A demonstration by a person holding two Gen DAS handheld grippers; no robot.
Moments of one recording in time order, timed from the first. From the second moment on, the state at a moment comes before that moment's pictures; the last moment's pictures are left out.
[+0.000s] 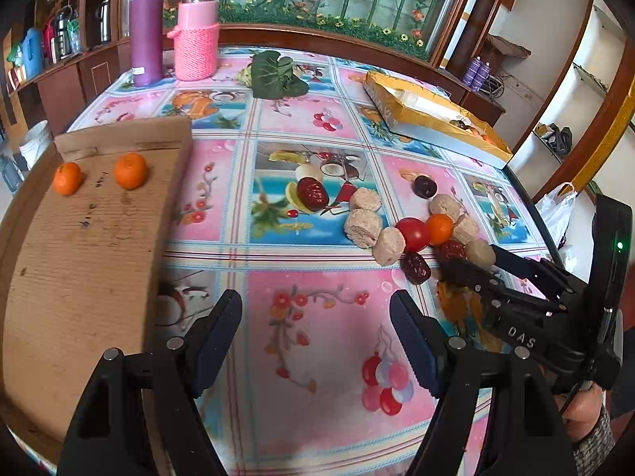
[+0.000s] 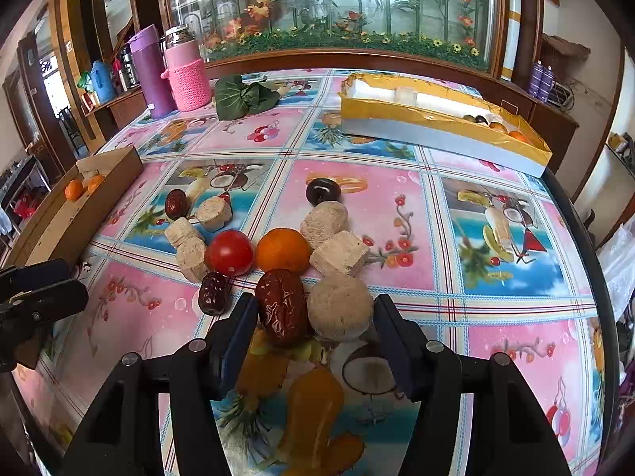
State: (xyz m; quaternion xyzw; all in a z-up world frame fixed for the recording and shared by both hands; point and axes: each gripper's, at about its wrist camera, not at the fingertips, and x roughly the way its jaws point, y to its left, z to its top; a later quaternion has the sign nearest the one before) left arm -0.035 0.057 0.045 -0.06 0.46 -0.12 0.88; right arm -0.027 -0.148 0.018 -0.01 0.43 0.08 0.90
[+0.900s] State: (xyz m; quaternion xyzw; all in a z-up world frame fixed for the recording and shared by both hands) left arm 0.002 0.013 0.020 -0.07 0.49 -0.18 0.85; right arm -0.031 -0.195 0.024 0.06 0.43 0.10 0.89
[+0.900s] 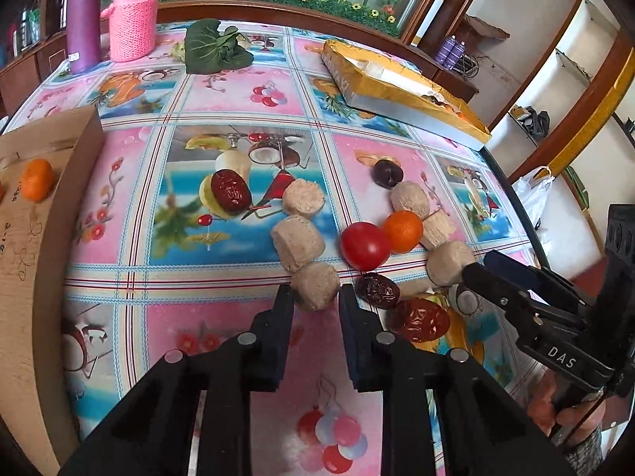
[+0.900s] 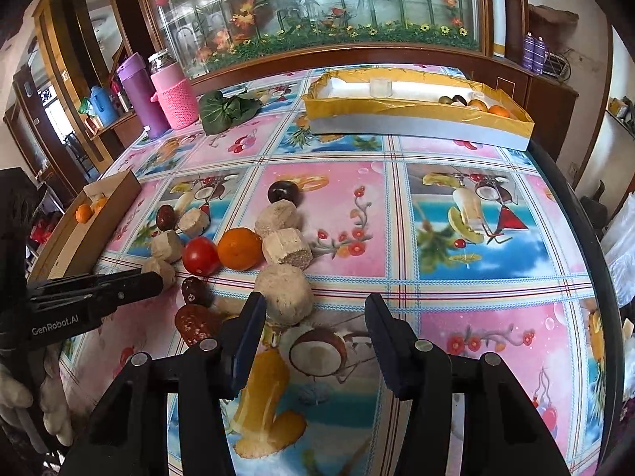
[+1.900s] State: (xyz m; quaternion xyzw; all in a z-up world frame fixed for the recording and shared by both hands) left arm -0.013 0.027 0.021 -0.05 0.46 -0.15 0.87; right arm -0.029 -0.181 0.026 0.09 0.44 0.10 0.89
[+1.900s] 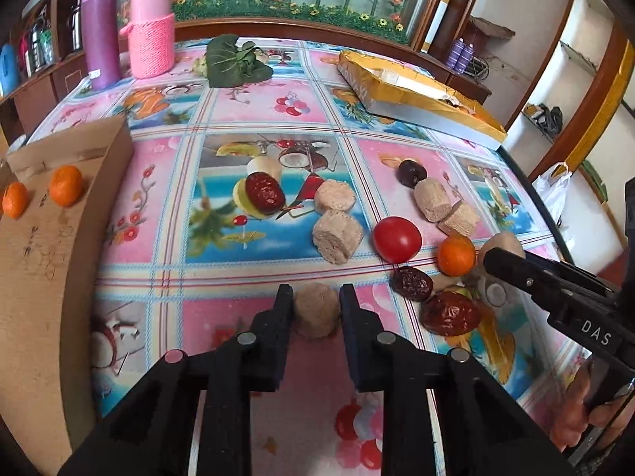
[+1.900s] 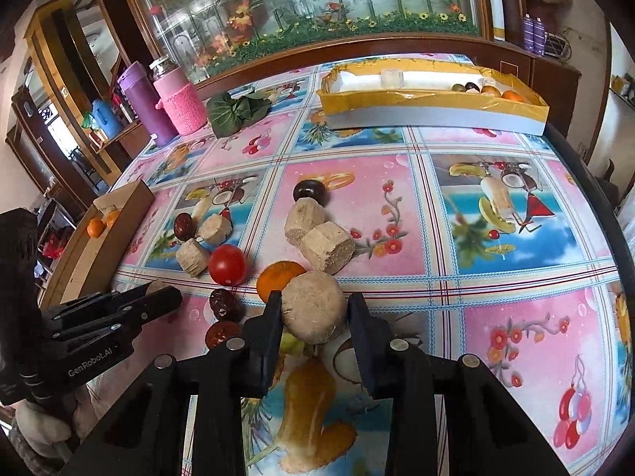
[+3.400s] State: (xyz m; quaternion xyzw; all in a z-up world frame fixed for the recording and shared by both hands) left arm 0.010 0.300 0.070 -0.17 0.44 0.05 0.88; right arm 0.045 0.145 0.039 -0.06 0.44 0.28 0.85
